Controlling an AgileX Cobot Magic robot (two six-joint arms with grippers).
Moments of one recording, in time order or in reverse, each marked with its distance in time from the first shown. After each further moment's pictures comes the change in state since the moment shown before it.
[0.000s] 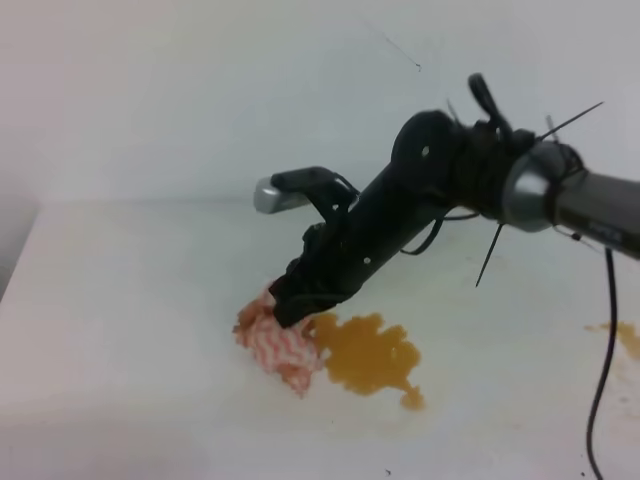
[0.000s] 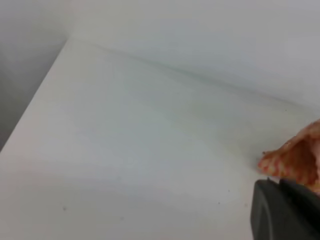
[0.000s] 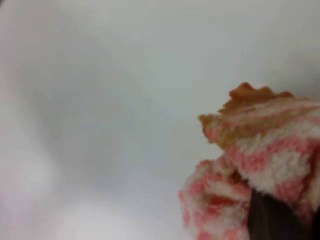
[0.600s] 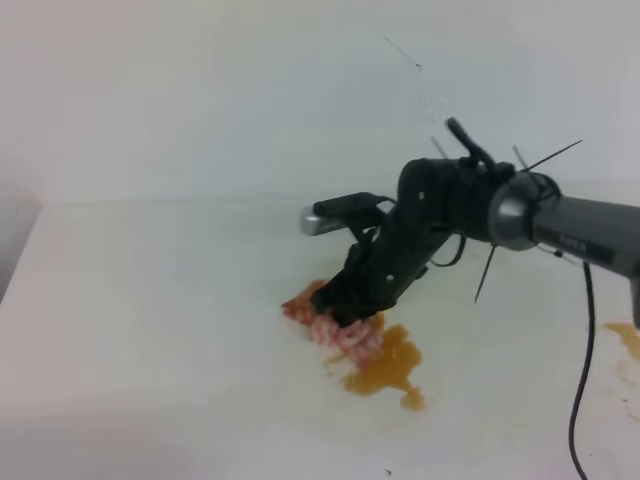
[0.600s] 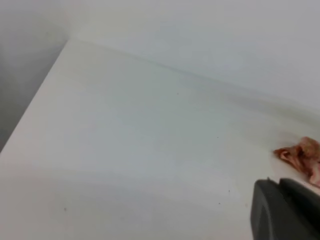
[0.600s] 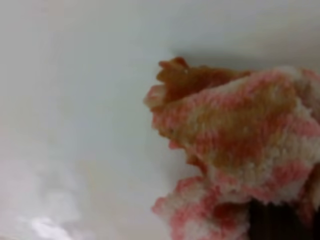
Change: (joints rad) left arm 0.000 0.000 0.000 0.000 0.000 0.000; right arm -0.054 0.148 0.000 -0.317 -0.079 0.246
